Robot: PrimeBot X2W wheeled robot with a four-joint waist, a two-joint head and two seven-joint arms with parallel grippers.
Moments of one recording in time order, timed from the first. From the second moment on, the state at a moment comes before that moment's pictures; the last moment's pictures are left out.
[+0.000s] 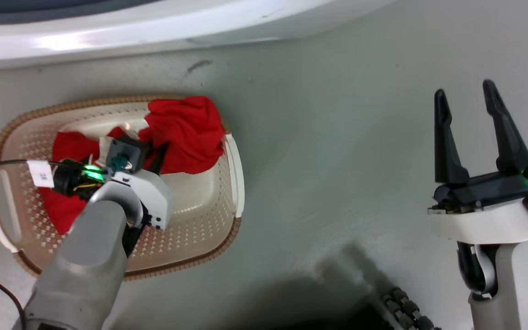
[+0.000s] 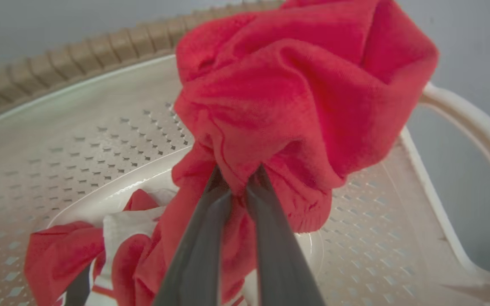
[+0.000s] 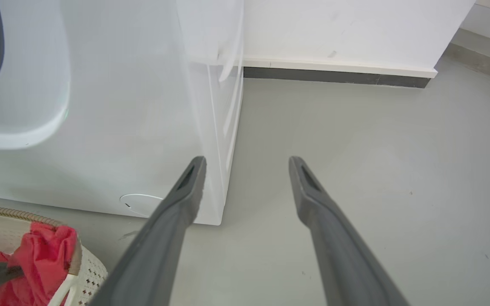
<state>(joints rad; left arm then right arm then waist) -0.74 0.27 -0.44 0.94 -0.25 -0.13 -0.26 -0.28 -0.05 0.03 -0.08 0.08 0.13 -0.26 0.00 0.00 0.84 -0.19</state>
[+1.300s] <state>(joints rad) -0.50 0.22 -0.18 0.56 -0.22 -0.10 -0.26 -0.25 -0.05 -0.06 -0.02 0.03 0.13 -0.26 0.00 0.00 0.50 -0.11</state>
